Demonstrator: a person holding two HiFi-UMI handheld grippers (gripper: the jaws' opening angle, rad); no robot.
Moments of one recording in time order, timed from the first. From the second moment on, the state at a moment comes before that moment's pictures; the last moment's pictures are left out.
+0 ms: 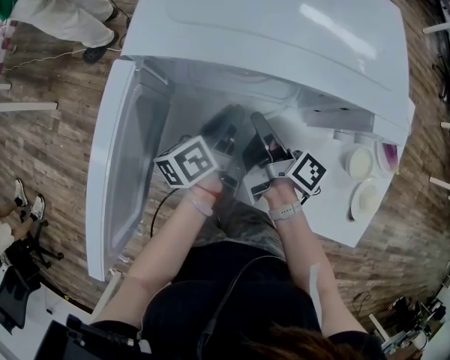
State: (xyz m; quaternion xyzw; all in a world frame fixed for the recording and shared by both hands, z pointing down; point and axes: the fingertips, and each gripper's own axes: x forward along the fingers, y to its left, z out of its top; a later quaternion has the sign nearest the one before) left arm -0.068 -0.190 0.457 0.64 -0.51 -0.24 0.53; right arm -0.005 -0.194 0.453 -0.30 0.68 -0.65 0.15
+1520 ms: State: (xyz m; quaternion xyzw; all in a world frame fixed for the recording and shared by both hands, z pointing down) left arm -0.074 -0.199 0.461 0.59 -0.48 -0.32 0.56; right arm 0.024 -0.200 0.458 -0.34 0.70 -0.62 0.14
